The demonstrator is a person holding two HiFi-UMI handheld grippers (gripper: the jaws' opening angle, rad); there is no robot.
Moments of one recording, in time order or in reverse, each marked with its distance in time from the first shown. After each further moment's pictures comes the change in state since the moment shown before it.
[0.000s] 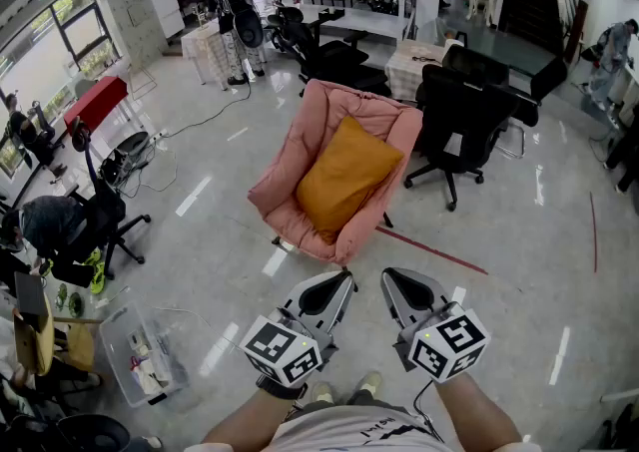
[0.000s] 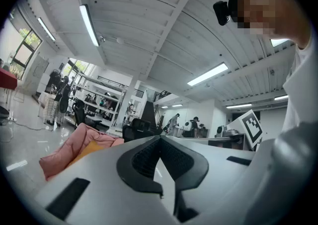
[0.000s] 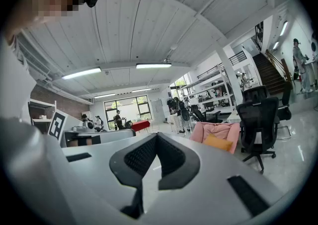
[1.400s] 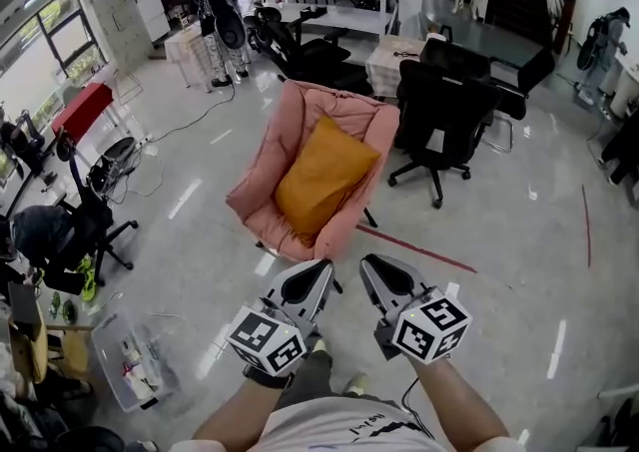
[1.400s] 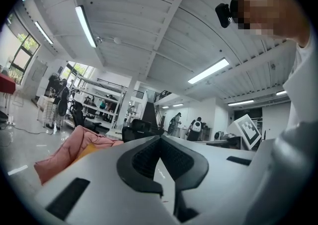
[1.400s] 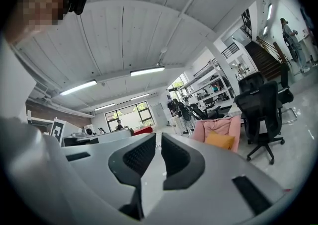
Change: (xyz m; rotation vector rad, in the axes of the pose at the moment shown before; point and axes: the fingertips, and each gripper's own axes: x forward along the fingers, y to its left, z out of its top) left arm 0.062 0.001 -0.007 0.033 -0.008 0.015; right arm 0.007 -0.068 0.000 0.152 -0.052 0.031
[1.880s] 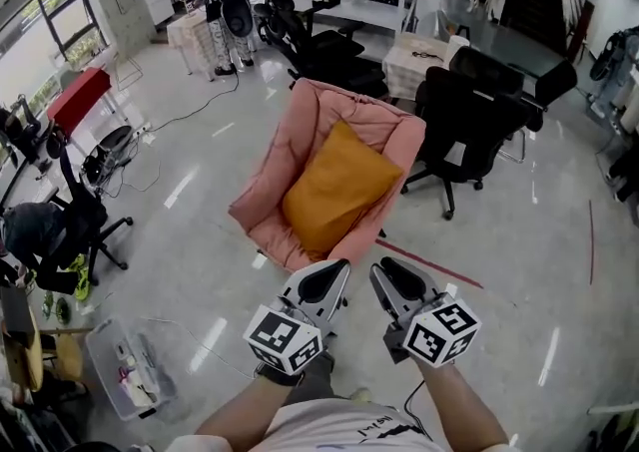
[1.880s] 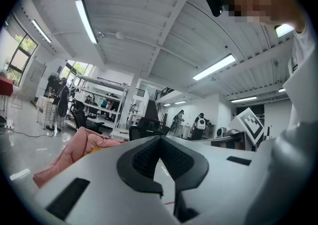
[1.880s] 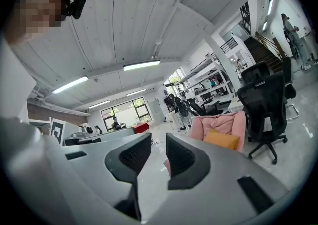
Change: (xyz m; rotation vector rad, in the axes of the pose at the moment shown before) left arm 0.071 0.126 -0.005 0.018 0.024 0.005; right arm 0.126 -0.062 -0.005 0.026 0.054 -0.031
